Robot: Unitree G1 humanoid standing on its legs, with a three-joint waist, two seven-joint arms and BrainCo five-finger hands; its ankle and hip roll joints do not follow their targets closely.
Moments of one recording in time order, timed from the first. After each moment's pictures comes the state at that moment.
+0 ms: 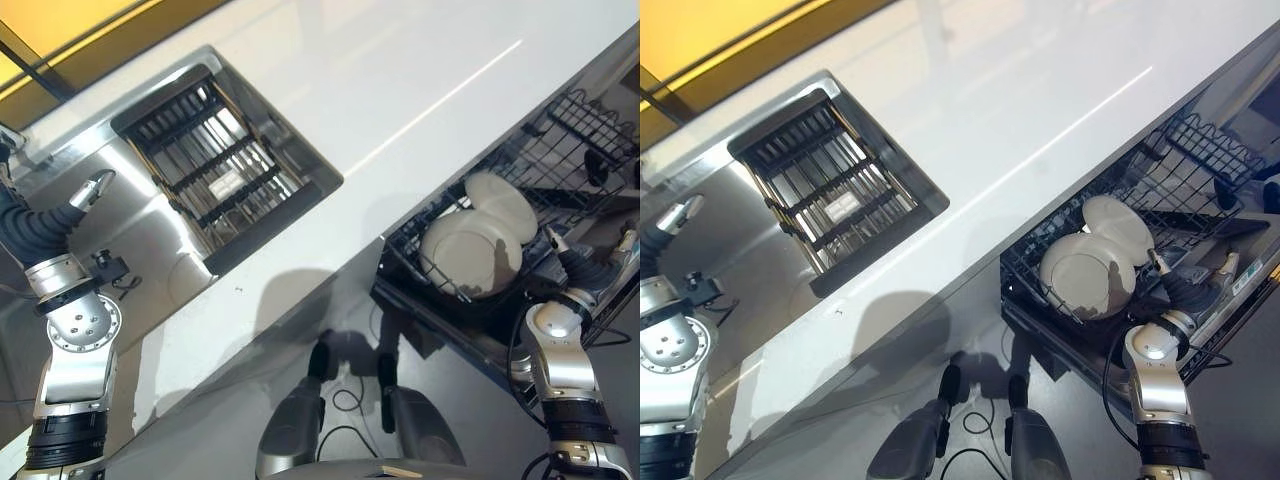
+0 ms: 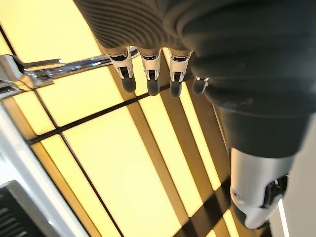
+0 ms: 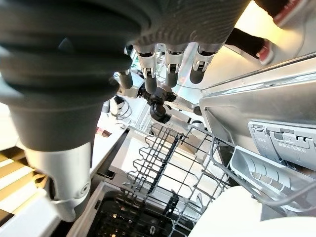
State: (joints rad) left arm -0.03 0.58 0.27 -0.17 -0.05 -0.34 0.60; right arm -0.08 -0.39 -0.19 0.09 0.11 0.04 -0.78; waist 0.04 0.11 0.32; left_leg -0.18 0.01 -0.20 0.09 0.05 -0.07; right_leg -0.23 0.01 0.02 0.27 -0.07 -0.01
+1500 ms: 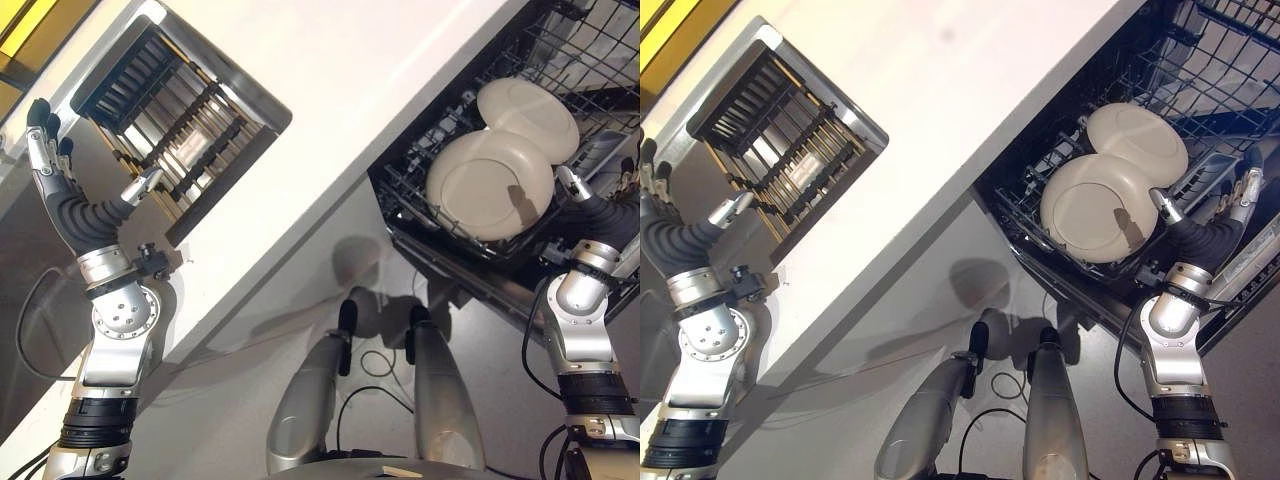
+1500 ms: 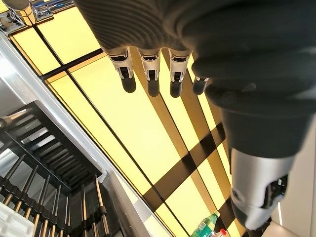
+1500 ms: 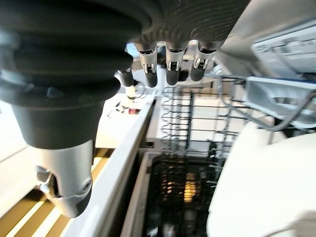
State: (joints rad) left arm -0.11 0.56 0.11 -0.17 -0.06 -0.34 0.65; right arm -0.21 -0.52 -0.14 0.10 0.22 -0.39 -0.64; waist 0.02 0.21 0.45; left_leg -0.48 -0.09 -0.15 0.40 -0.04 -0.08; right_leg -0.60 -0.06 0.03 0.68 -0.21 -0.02
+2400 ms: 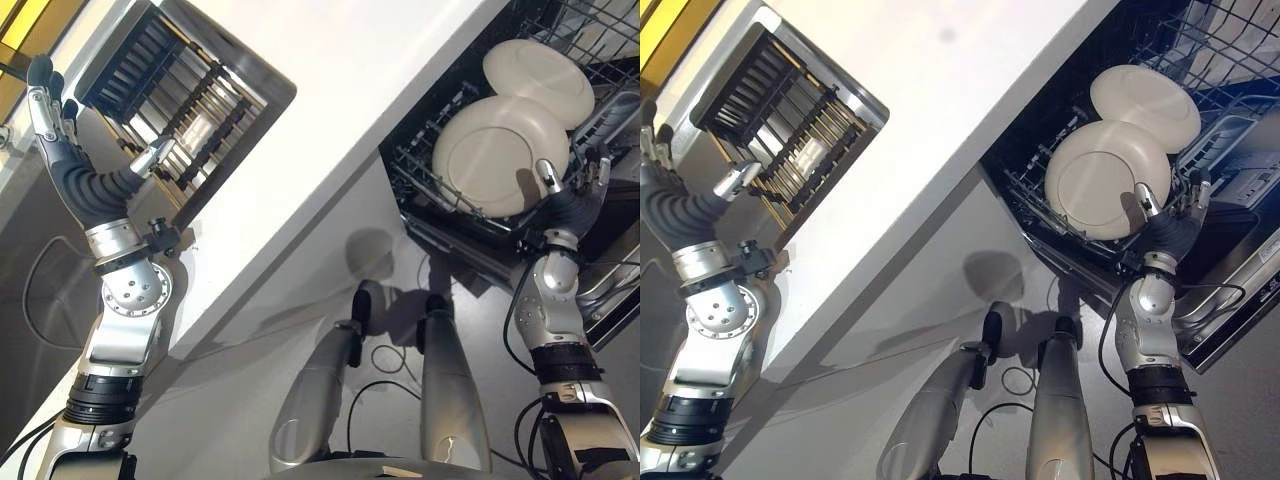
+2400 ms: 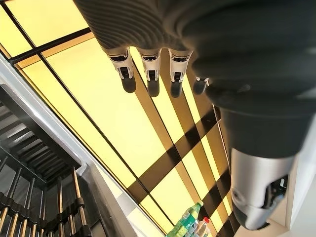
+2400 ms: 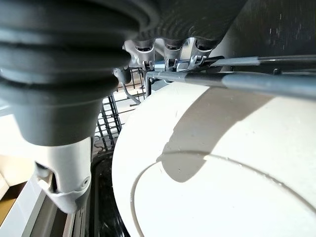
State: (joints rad) left arm -0.23 0.57 0.03 -0.21 -0.05 -0.28 0.71; right arm -0.41 -0.45 -0.06 0.30 0.52 -0.33 -0.44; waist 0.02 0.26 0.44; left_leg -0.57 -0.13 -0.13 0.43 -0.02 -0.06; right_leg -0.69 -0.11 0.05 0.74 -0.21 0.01
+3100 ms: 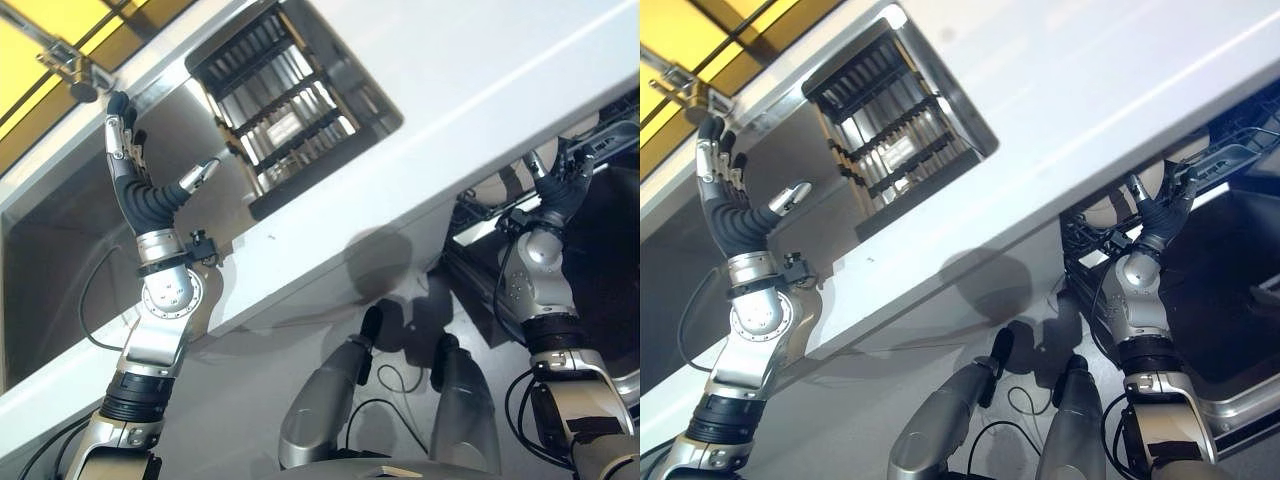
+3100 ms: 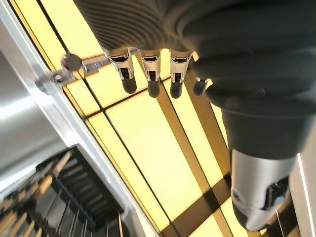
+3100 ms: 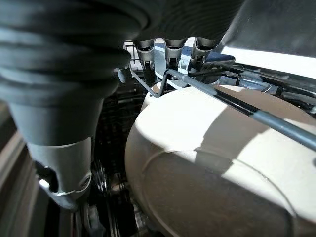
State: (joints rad) left arm -0.24 0.50 -0.05 -0.15 -0.14 -0.28 0.59; right arm -0.54 -0.47 -0.04 0.50 0.52 -0.21 -0.60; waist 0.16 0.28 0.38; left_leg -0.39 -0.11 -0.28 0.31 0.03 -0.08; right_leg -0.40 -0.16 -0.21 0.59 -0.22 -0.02
